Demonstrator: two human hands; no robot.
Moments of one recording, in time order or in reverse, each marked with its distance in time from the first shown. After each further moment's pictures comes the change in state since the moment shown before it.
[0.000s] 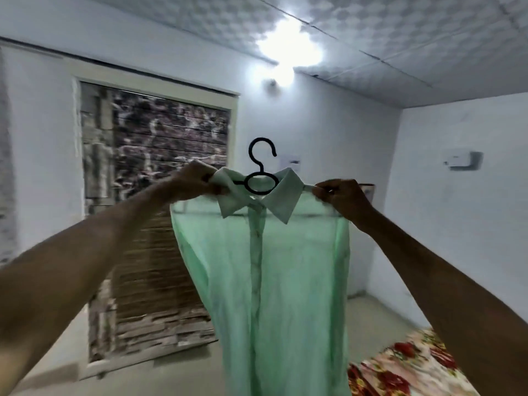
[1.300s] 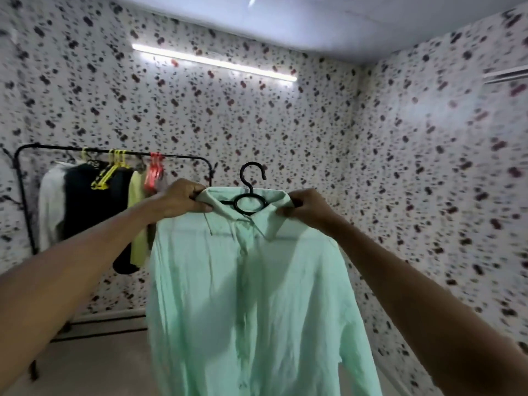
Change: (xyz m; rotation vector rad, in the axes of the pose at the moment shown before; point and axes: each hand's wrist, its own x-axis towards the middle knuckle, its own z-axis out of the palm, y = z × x) left_hand -0.758 0.022 -0.512 0.944 0.945 -1.298; right_hand -0.134 -0.763 0.836 0.995 -1.238 -0.937
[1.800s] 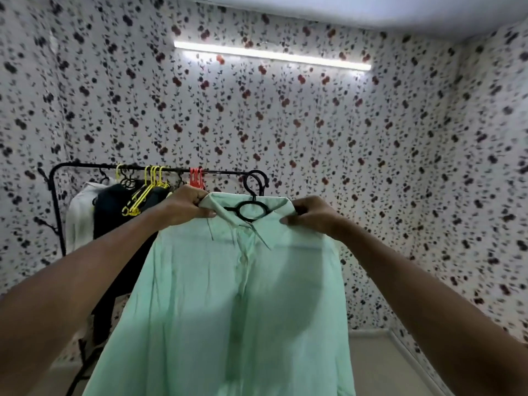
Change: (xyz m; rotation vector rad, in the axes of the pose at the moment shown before) left_hand 0.224 -0.298 -0.107 0.050 0.118 -0.211; right_hand 0.380 0.066 0.181 0.142 -0.265 0.017
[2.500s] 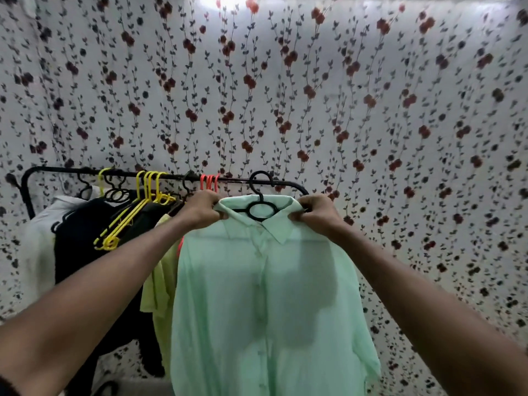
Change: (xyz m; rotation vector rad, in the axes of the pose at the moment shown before) left_hand 0.361 -0.245 0.035 0.330 0.151 -0.147; right_hand 0.460 0.161 0.072 0.002 0.113 -0.065
